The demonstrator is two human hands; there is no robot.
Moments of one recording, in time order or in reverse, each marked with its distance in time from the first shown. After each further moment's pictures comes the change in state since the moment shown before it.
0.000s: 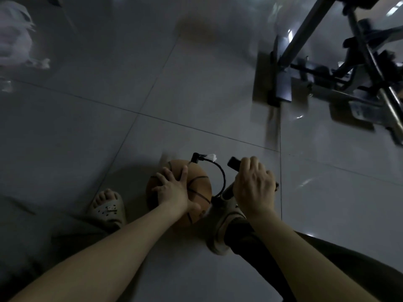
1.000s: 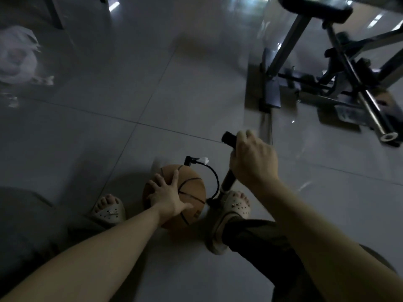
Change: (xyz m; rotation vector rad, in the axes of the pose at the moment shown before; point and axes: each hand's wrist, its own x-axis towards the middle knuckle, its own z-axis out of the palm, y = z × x) left_hand -0.016 -0.023 0.005 -0.151 -0.021 0.018; right_hand 0.033 0.004 -0.083 0.120 0.017 -0.066
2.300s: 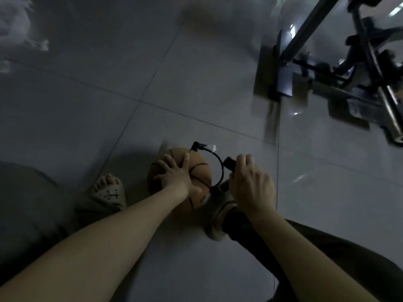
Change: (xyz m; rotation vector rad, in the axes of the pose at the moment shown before) left_hand 0.016 0.028 -0.004 0.057 -0.030 -0.059; right_hand -0.057 -0.011 0.058 -0.076 -0.170 -0.001
